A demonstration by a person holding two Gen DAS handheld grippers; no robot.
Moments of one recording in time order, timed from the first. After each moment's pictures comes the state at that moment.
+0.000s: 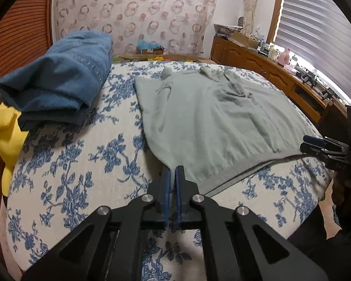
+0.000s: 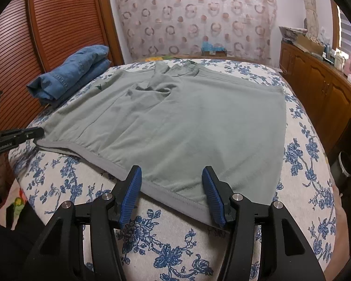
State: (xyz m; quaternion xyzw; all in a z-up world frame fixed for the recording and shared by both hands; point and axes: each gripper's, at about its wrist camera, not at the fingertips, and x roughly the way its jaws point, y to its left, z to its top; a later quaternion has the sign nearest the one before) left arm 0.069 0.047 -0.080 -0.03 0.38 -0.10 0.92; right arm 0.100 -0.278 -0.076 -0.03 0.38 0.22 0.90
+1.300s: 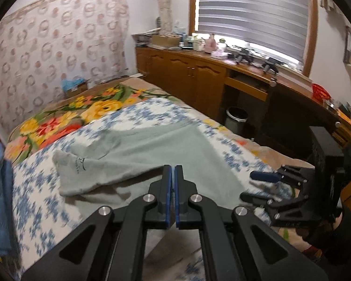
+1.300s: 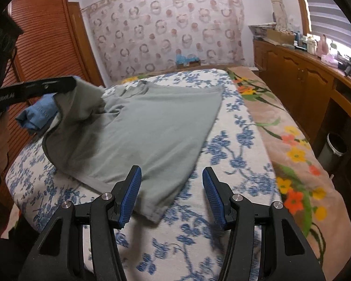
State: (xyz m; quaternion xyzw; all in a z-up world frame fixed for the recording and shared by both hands) left arm 0.152 -0.181 0.010 0.09 0.34 -0.29 0.89; right arm 0.086 -0.374 -0.067 0.04 0.34 0.16 0.93
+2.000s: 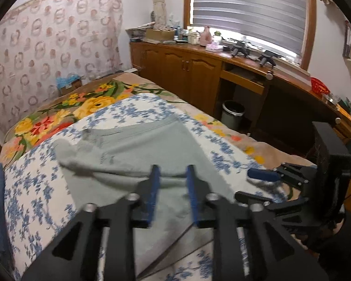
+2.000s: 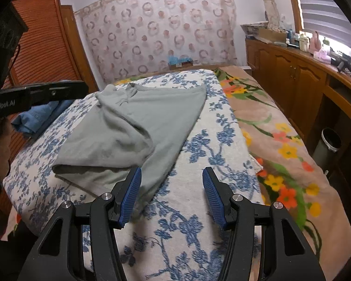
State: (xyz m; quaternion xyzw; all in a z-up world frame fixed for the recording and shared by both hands) left arm 0.151 -0.203 -0.002 0.10 0.35 -0.28 0.89; right arm 0.084 -0.388 -0.063 0.04 0.34 0.14 0.93
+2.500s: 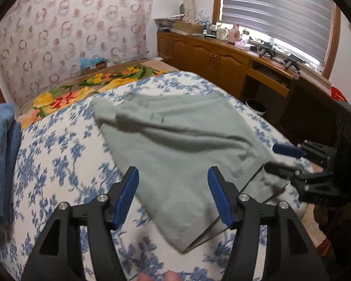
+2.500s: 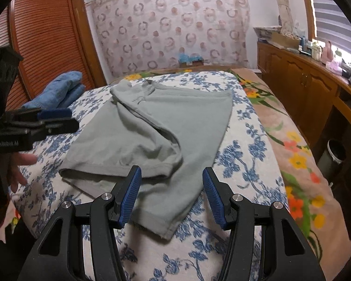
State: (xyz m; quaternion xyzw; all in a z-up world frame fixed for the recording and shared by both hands) left arm 0.150 -0.128 -0.042 0.06 0.38 -0.22 0.89; right arm 0.101 -0.352 -0.061 0.01 0.34 0.17 0.92
